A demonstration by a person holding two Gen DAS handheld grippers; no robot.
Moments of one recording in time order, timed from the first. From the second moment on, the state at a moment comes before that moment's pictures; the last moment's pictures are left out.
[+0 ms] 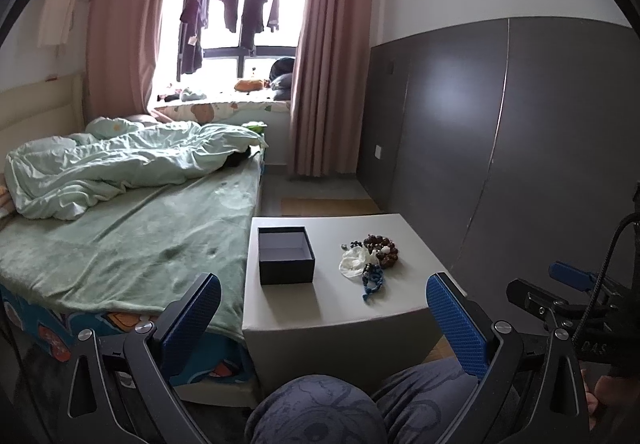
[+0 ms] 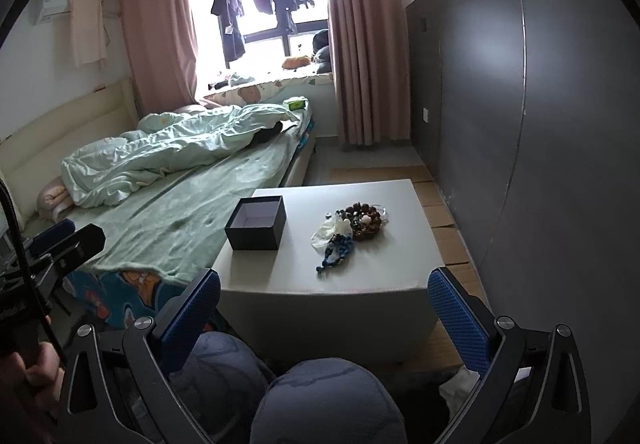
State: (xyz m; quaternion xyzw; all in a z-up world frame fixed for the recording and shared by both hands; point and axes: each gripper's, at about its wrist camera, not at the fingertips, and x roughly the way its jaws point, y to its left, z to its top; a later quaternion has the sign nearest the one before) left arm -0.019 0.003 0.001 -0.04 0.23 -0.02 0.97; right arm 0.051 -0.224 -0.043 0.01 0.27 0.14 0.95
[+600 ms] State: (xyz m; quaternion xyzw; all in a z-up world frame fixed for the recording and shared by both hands) left arm -0.025 0.004 0.005 -0.04 0.22 -0.02 0.97; right arm 0.046 -0.230 -0.043 0.02 0.27 0.13 0.95
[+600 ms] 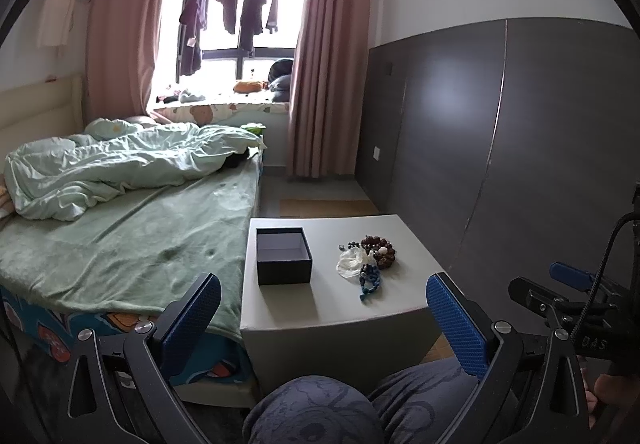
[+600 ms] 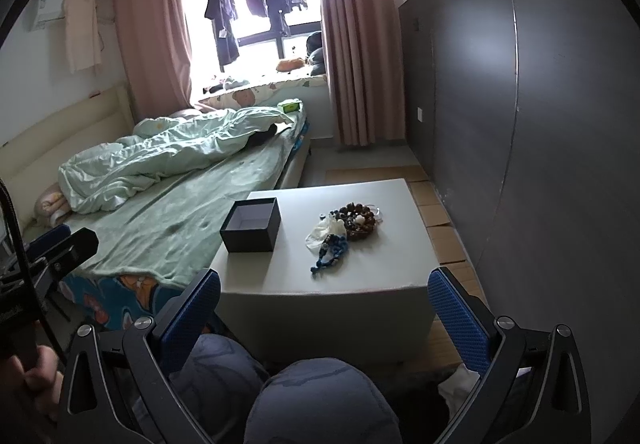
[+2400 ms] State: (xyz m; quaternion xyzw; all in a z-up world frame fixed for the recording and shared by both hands) left arm 0.120 -0.005 -0.070 -0.10 0.34 -0.12 0.93; right arm 0.168 -0.240 -0.109 0.04 0.36 0.13 0.92
